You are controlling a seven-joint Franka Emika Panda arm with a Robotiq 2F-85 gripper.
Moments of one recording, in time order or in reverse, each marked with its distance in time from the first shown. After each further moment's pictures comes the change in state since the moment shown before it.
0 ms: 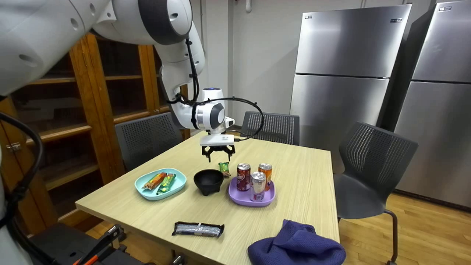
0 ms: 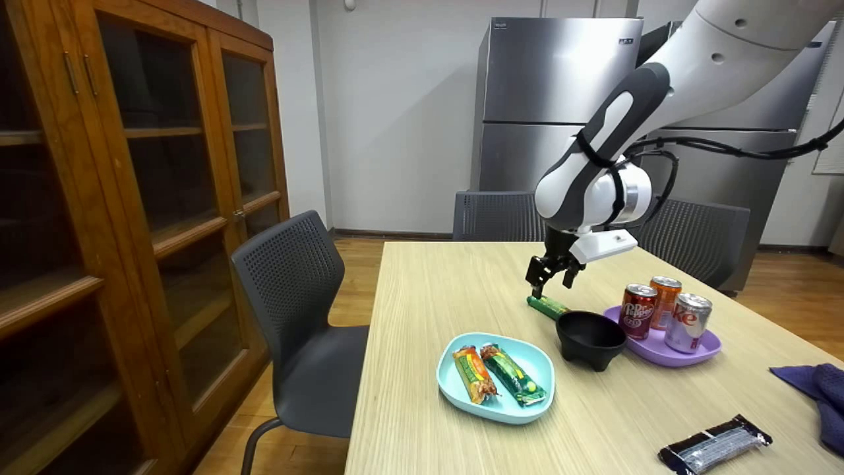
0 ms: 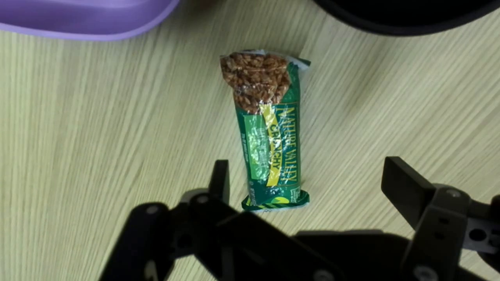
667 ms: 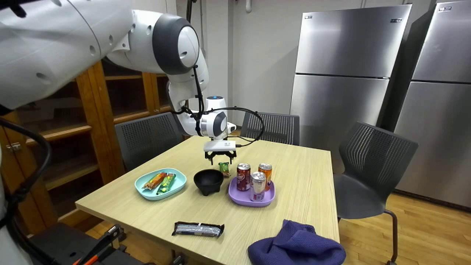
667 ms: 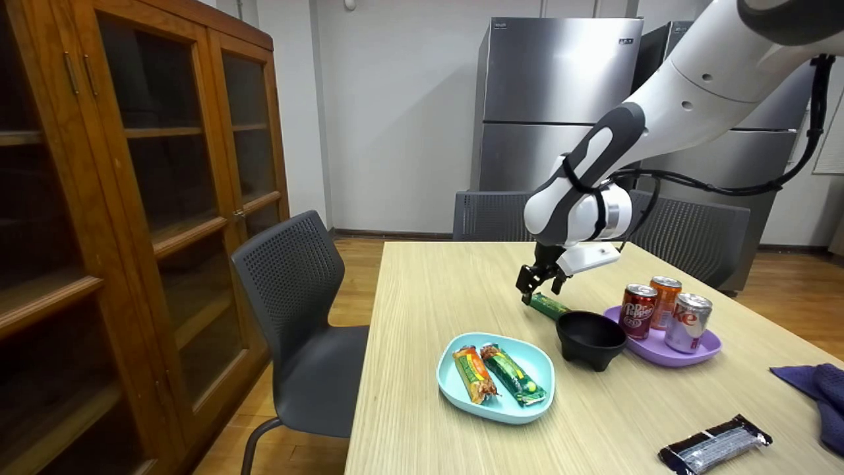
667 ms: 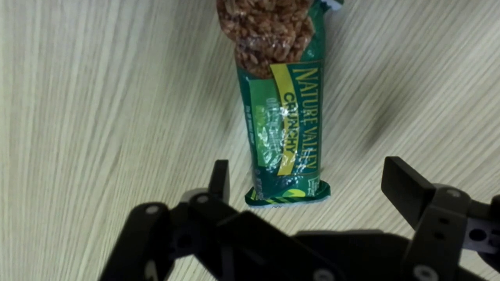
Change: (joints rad) arm 0.000 0.163 0.013 0.201 0.001 -0.011 -0.006
